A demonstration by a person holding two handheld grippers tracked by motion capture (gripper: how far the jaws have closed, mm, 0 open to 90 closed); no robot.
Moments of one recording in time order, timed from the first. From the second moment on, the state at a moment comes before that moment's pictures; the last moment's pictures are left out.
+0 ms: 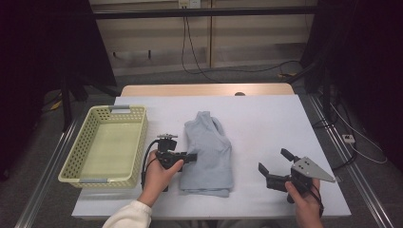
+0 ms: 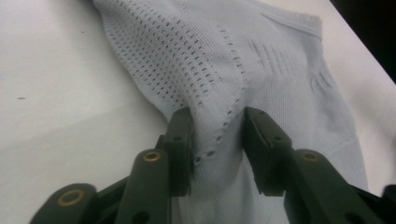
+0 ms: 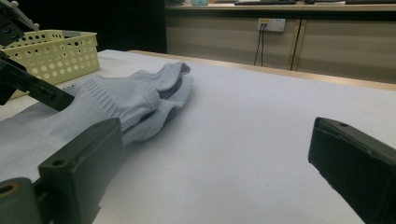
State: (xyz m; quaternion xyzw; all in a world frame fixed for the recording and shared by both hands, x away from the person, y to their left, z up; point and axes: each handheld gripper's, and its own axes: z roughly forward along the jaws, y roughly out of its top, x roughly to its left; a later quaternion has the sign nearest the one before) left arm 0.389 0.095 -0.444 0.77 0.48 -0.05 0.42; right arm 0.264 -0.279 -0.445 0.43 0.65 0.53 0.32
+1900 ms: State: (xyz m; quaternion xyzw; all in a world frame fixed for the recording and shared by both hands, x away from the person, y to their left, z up) left arm 0.432 0.124 -0.351 0.84 0.47 -0.01 0.28; right arm 0.263 -0.281 -0.446 0.44 0.65 0.53 0.32
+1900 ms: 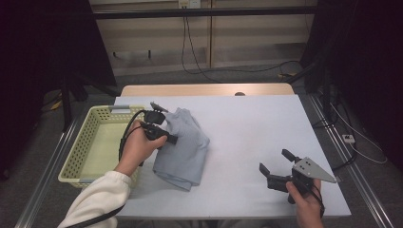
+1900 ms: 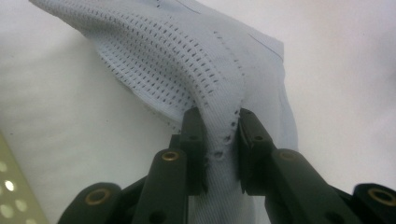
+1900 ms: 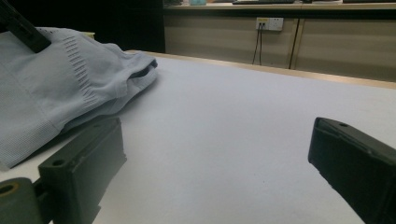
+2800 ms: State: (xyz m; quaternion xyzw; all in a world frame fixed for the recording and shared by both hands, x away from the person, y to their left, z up) left arm 0.437 0.158 -0.323 0.84 0.47 0.03 0.26; right arm 0.263 -0.281 -0.446 0.44 0.65 0.53 0.32
